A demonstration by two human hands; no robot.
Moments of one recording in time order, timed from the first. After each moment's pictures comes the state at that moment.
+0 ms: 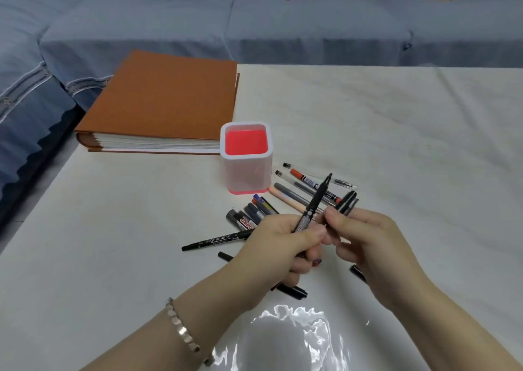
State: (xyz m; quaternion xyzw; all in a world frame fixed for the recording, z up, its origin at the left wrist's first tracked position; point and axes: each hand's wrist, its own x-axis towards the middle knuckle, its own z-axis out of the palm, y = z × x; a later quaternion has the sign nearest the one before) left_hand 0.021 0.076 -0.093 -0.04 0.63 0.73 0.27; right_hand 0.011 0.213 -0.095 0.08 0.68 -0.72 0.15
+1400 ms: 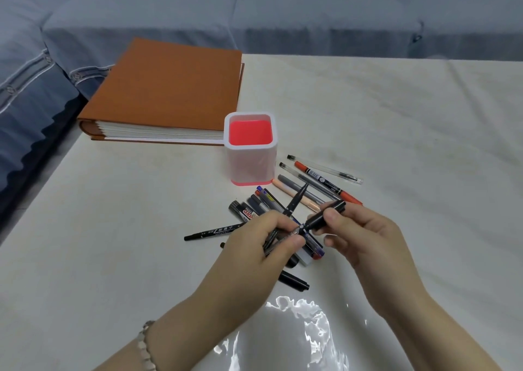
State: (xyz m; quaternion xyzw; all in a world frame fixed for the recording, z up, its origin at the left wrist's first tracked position) left_hand 0.047 0.059 -0.101 0.00 0.82 0.58 0.03; right_hand 0.020 0.206 -0.110 0.06 0.64 -0.76 0.10
